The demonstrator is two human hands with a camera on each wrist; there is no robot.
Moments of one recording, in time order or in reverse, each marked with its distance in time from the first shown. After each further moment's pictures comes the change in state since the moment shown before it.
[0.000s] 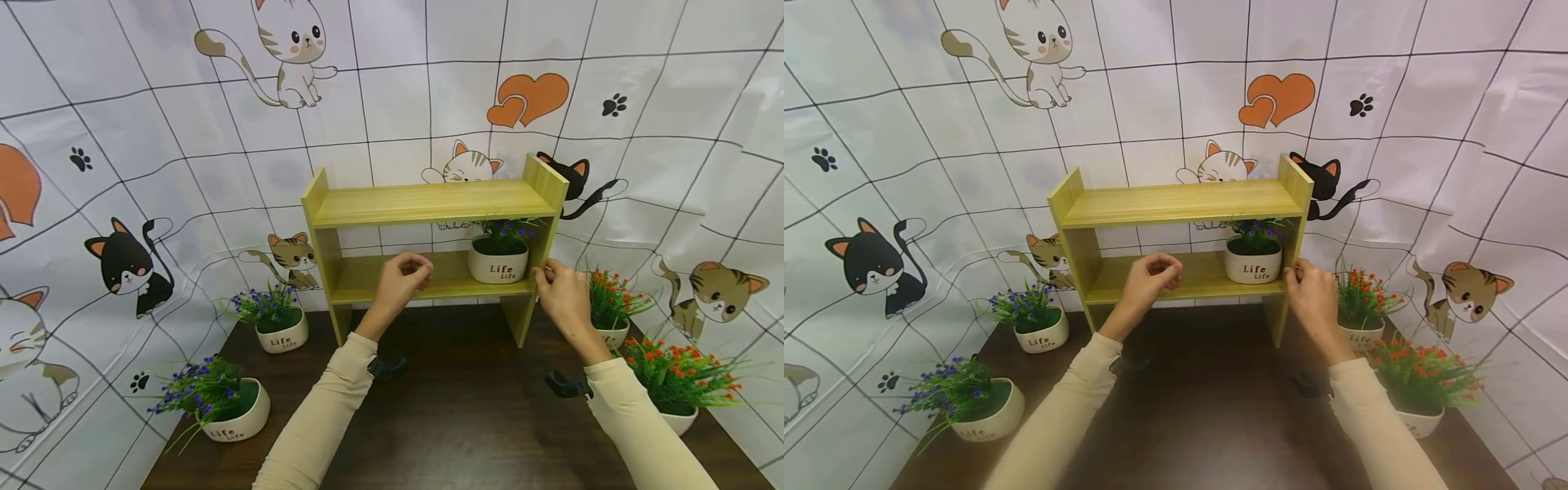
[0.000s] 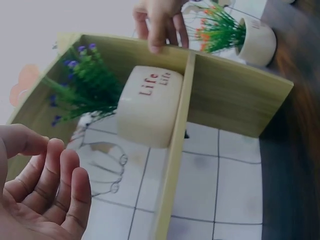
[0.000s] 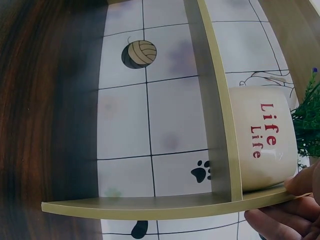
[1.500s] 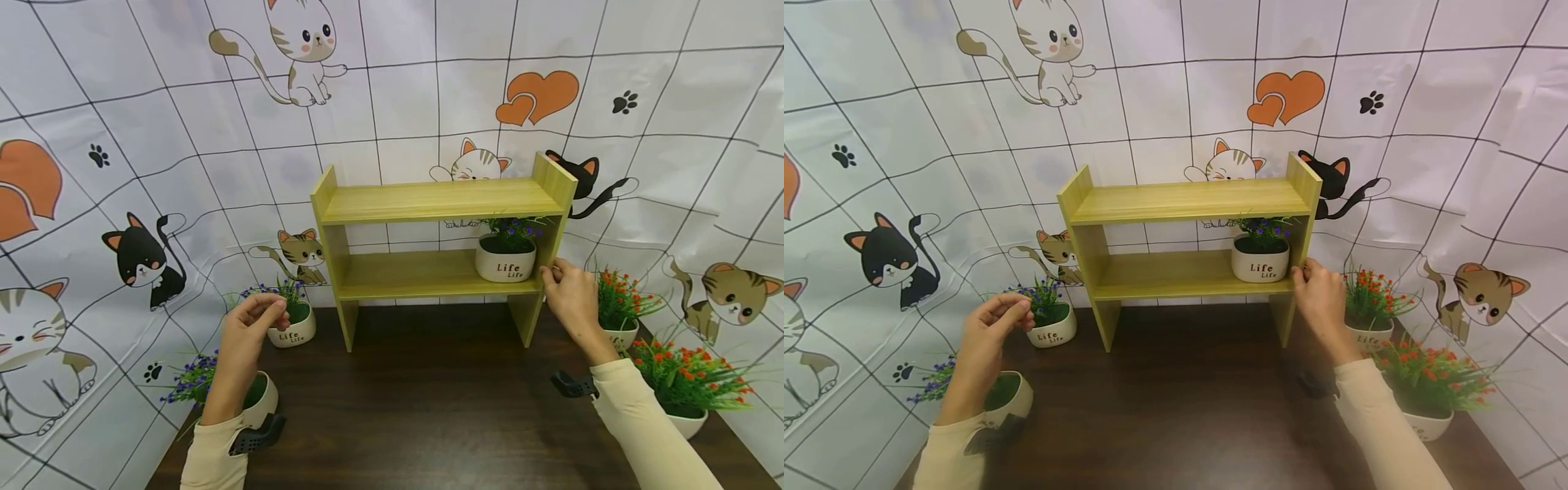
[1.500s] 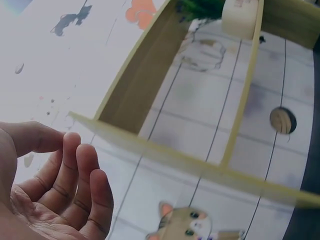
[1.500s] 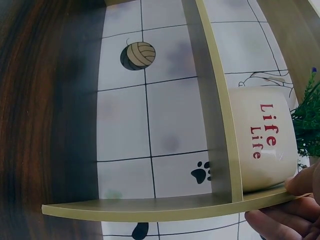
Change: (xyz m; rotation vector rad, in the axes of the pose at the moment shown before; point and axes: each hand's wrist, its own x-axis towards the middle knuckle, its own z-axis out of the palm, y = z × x) left_hand -0.144 0.028 -0.187 0.017 0.376 -0.094; right_hand -0.002 0.002 0.002 0.003 0.051 -0.046
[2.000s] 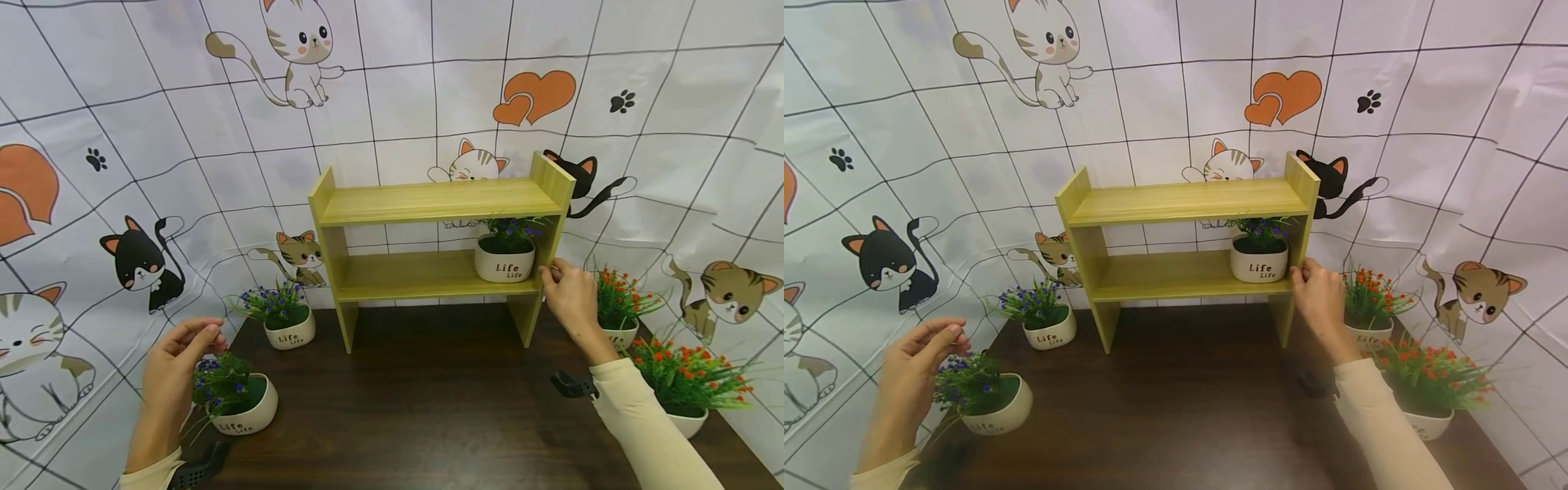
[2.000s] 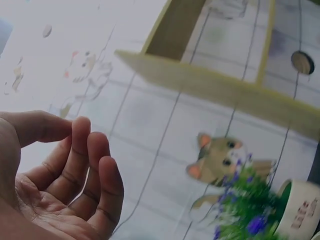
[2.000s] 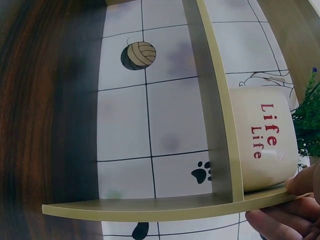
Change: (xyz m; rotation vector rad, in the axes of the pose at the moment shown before) left_hand -0.027 0.004 -0.073 -0.038 0.112 0.060; right_hand 0.001 0.000 -0.001 0.002 0.014 -0.016
